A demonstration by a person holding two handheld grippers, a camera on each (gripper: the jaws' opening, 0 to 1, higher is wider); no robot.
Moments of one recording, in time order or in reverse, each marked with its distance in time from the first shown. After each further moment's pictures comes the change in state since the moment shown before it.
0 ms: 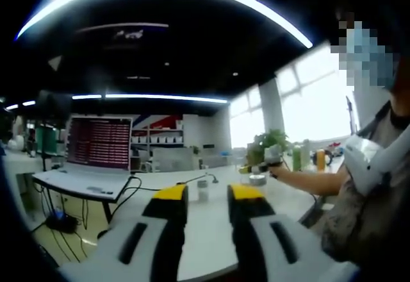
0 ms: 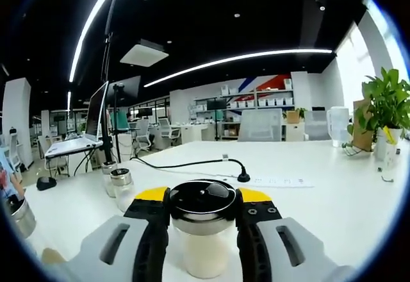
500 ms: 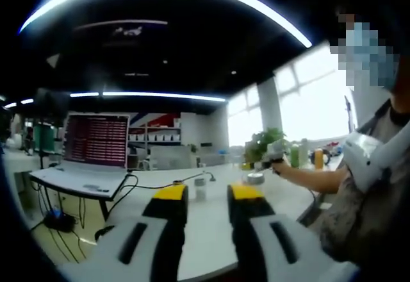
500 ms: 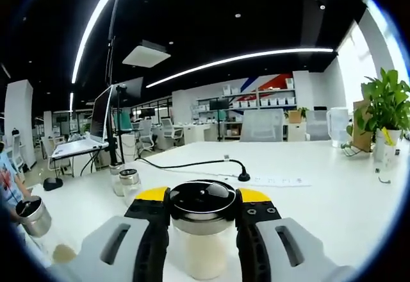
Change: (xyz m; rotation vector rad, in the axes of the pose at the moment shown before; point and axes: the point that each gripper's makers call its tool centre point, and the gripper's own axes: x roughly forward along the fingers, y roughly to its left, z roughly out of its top) left arm 0.007 -0.005 -0.006 -0.006 0.013 -0.021; right arm -0.029 0.004 0.005 -0.026 0.004 0.020
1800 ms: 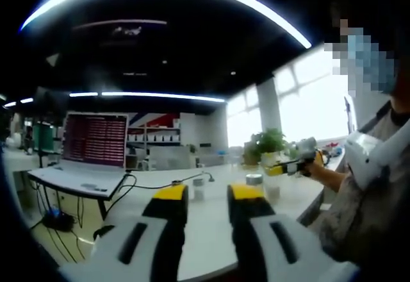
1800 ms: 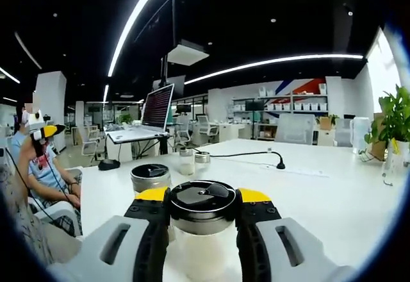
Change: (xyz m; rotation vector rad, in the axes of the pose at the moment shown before) left arm -0.001 0.000 -0.002 -0.008 -0.003 -0.001; right arm -0.121 0.101 -0.015 -0.053 0.007 0.252
